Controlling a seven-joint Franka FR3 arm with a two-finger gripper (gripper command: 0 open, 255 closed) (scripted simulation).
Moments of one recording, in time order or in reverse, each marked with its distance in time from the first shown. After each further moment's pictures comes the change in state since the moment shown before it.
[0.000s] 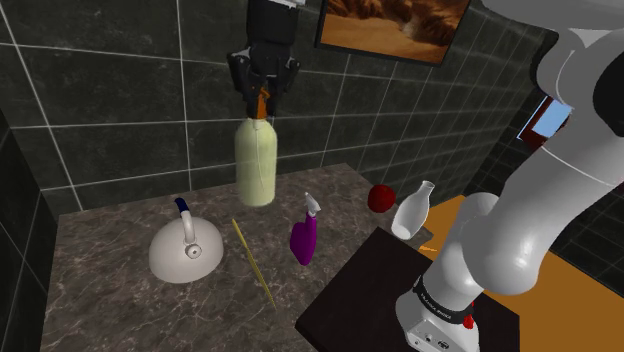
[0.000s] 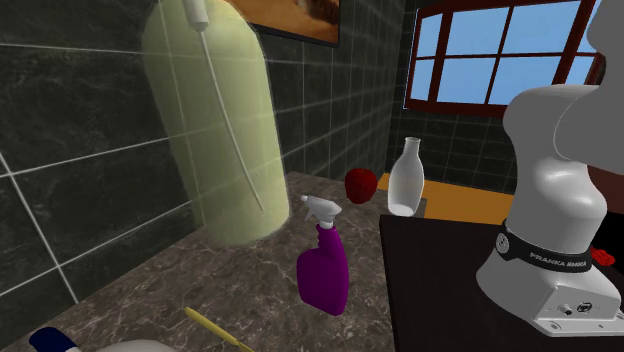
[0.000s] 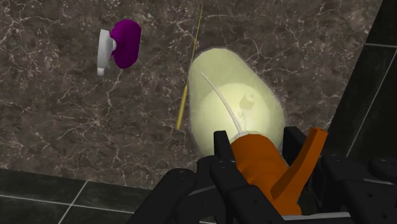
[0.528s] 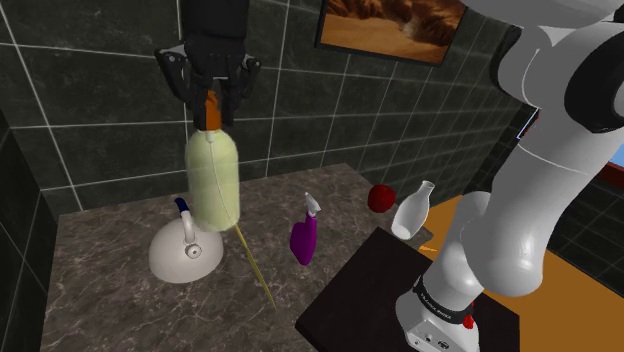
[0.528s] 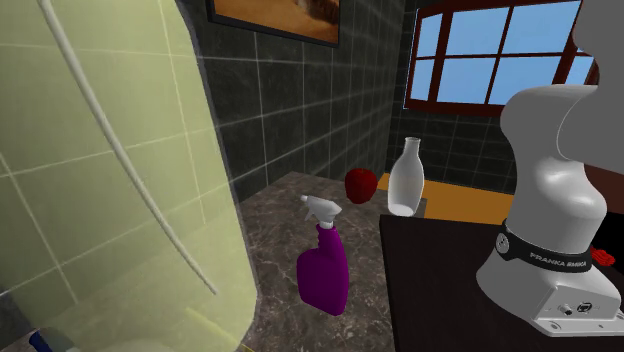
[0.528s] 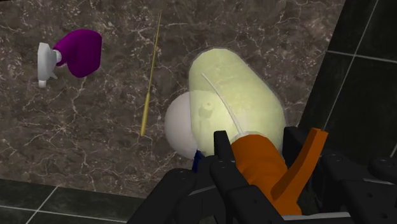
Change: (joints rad) arm 0.090 0.171 0.112 0.199 -0.043 -0.030 0.204
